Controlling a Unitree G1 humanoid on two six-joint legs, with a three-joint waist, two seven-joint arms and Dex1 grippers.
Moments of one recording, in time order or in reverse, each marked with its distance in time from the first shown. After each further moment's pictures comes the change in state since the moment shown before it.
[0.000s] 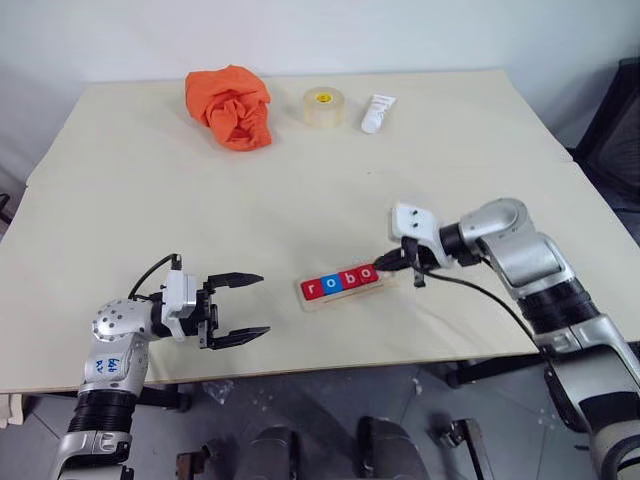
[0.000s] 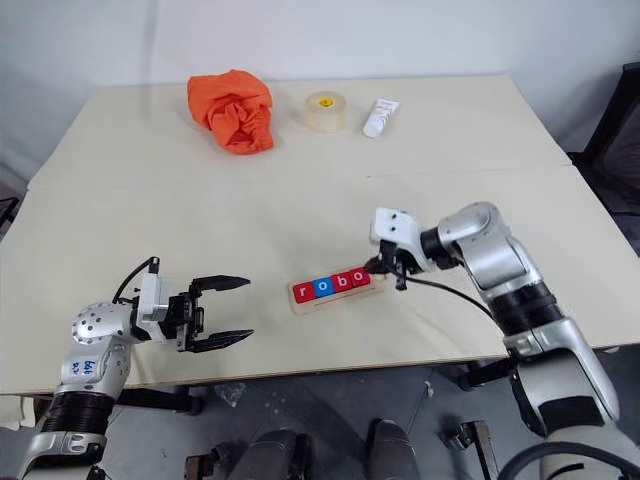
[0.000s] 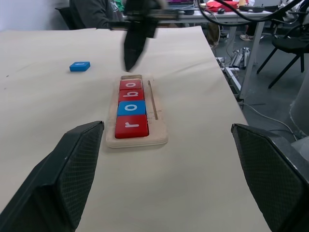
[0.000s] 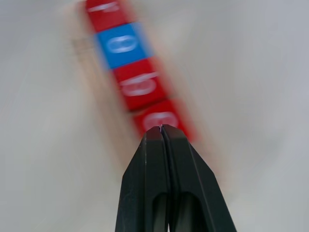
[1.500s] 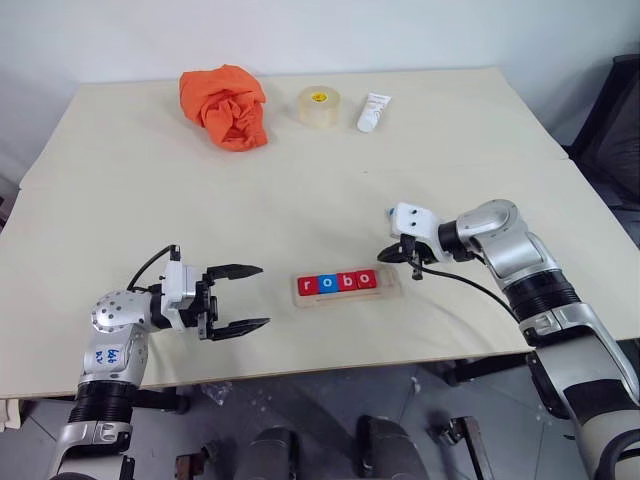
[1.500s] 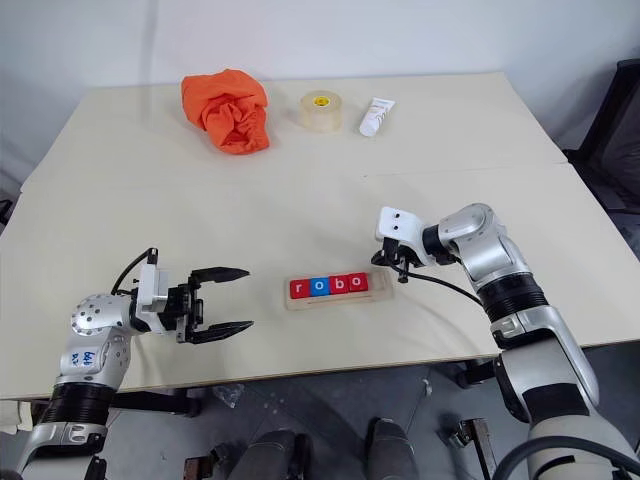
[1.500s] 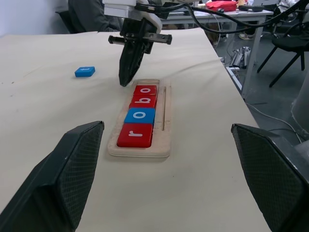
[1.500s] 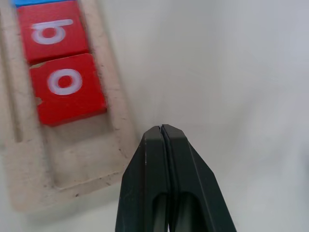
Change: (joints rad) left arm -0.062 0.008 -0.001 0.044 0.001 0.003 -0.011; right arm -0.011 0.038 -0.055 0.204 -0.090 -0.170 -0.069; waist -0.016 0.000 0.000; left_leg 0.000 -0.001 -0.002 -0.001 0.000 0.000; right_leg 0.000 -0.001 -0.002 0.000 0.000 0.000
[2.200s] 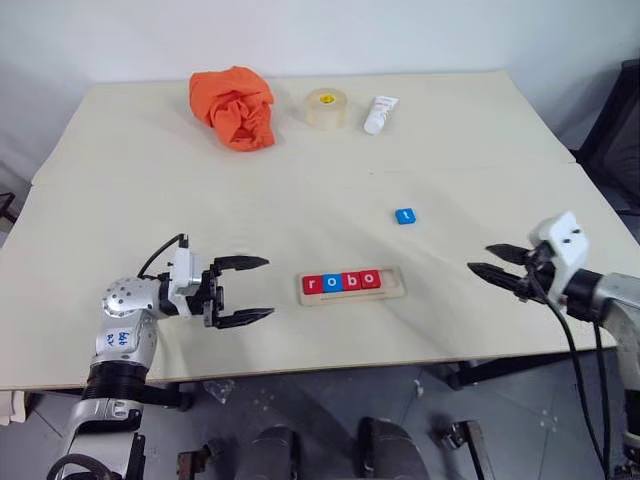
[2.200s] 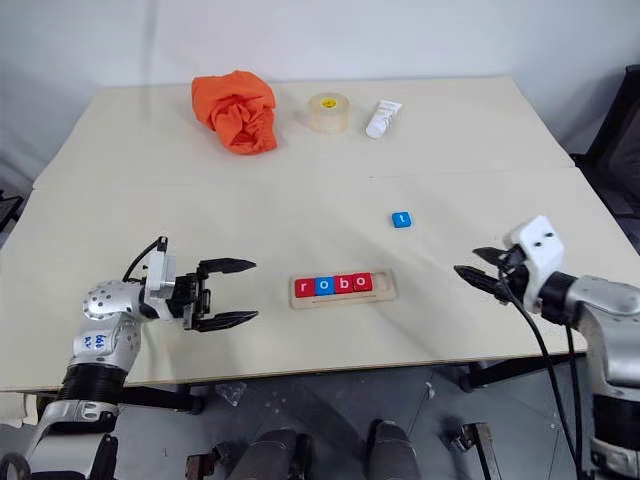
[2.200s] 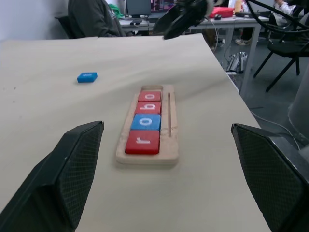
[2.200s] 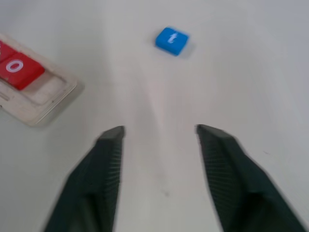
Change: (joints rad) left arm -0.118 -0.031 -0.028 0.140 0.007 -0.008 -0.052; right arm 0.775 -0.172 -0.713 -0.797 0.423 0.463 -0.250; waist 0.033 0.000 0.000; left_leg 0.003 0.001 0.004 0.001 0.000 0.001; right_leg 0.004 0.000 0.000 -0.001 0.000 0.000
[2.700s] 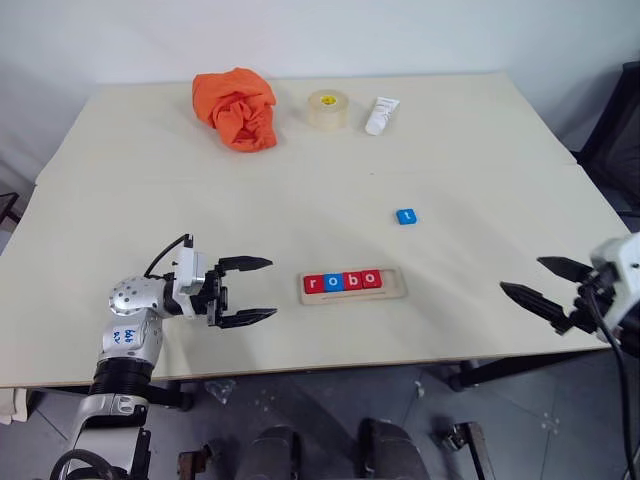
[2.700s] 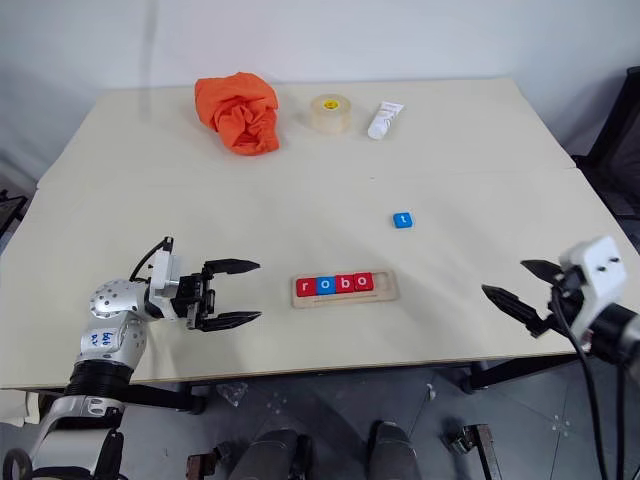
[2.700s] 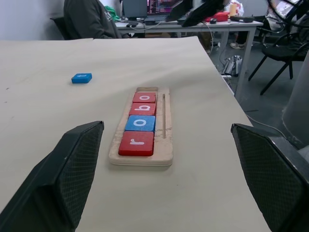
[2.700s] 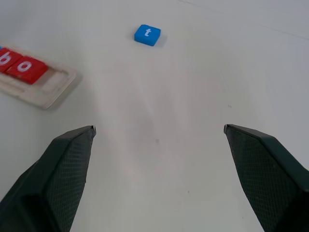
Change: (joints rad) left arm 0.008 -0.013 -0.001 0.002 0.000 -0.005 -0.015; right arm 0.030 -0.027 -0.054 -0.071 0.106 0.077 -0.113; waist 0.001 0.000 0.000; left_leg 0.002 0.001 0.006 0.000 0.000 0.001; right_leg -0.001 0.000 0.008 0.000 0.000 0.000
